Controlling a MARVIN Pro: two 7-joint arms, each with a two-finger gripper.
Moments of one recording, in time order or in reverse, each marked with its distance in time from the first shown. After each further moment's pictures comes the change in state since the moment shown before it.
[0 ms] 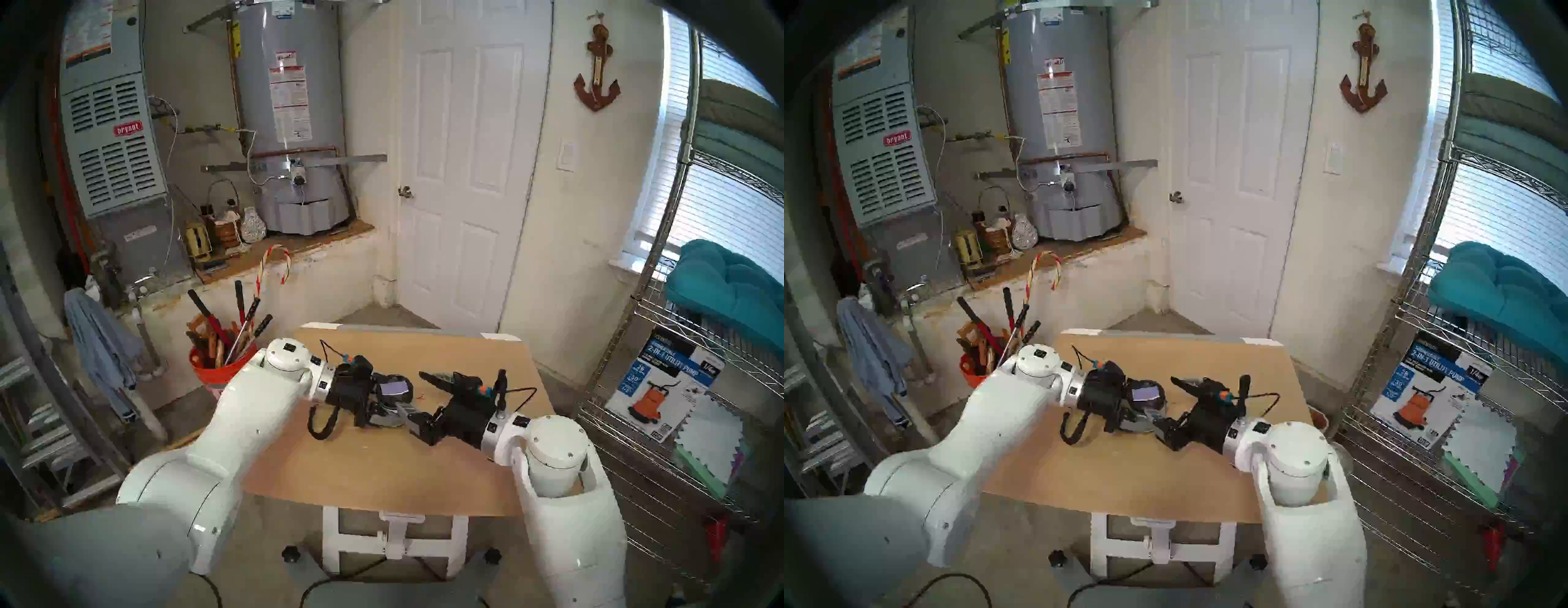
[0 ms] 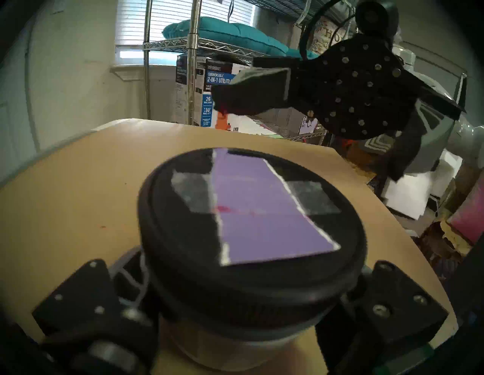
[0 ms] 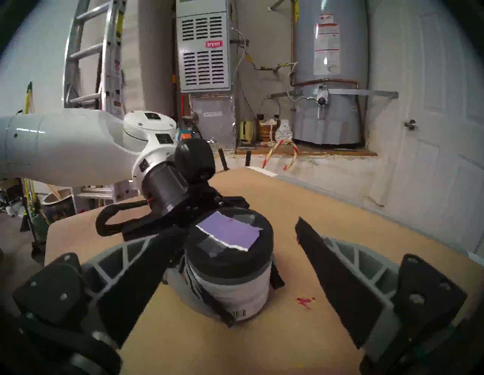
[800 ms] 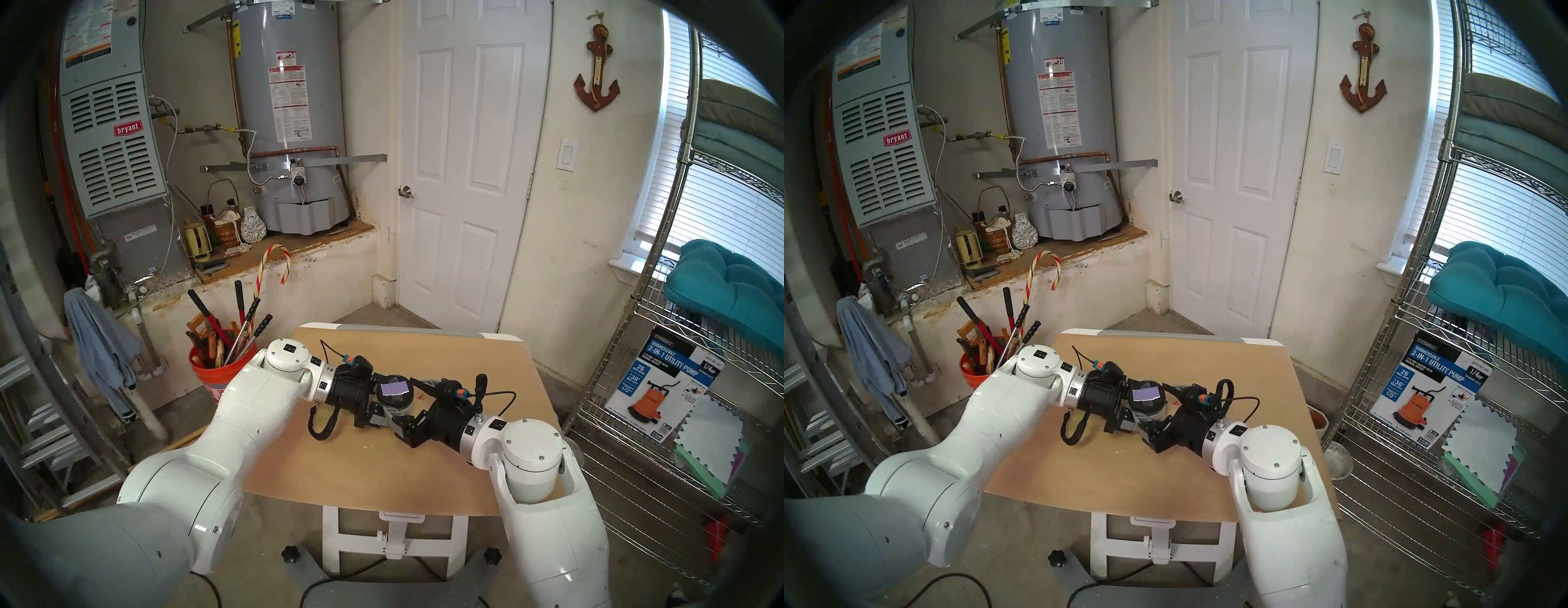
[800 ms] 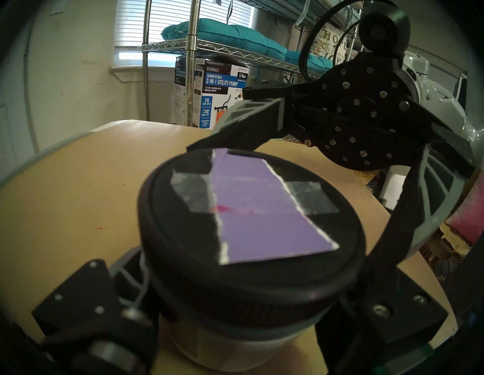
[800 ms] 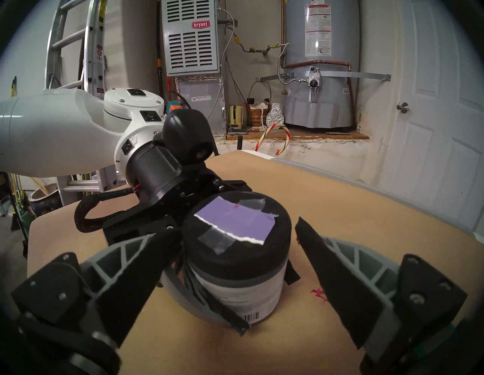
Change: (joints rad) left arm 0.004 -0.004 -0.007 -0.002 0.002 0.003 -0.003; right arm 0.039 -0.021 -0.064 0.076 -0.033 0.017 -0.072
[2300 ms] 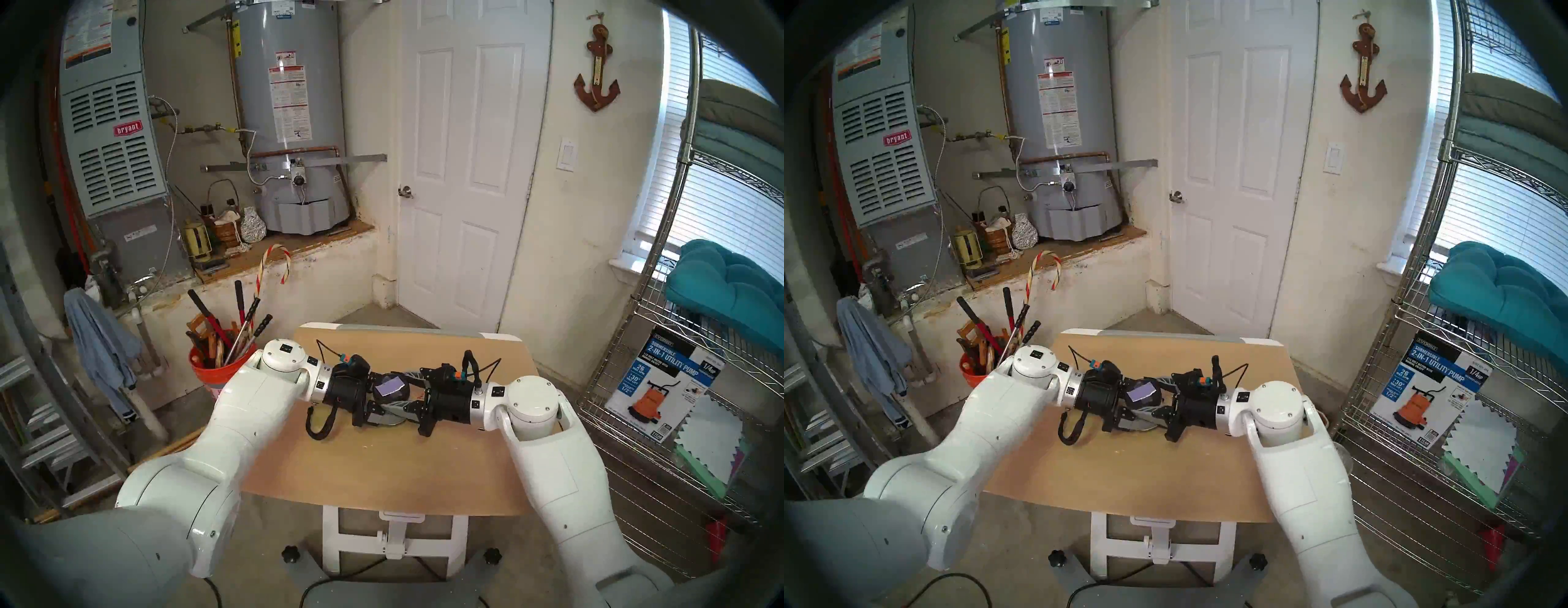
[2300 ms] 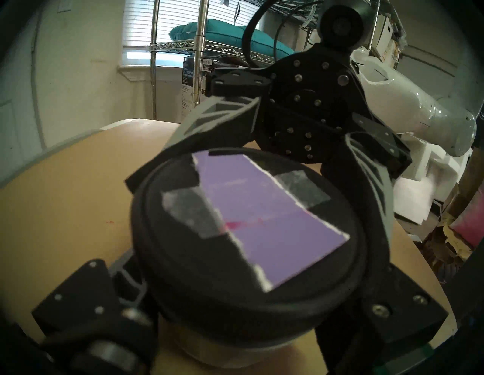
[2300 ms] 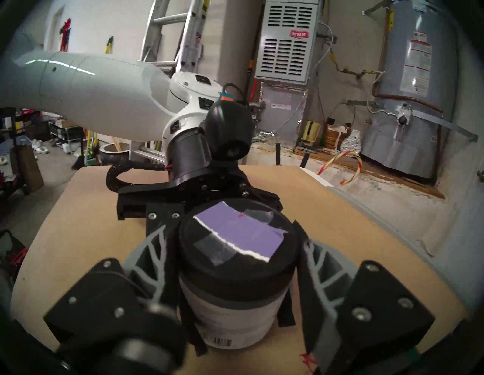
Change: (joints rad) left arm 0.018 0.009 -0.022 -0.030 0.007 0.020 0.013; right arm 0.339 0.139 -0.023 0.373 0.048 -0.278 0.399
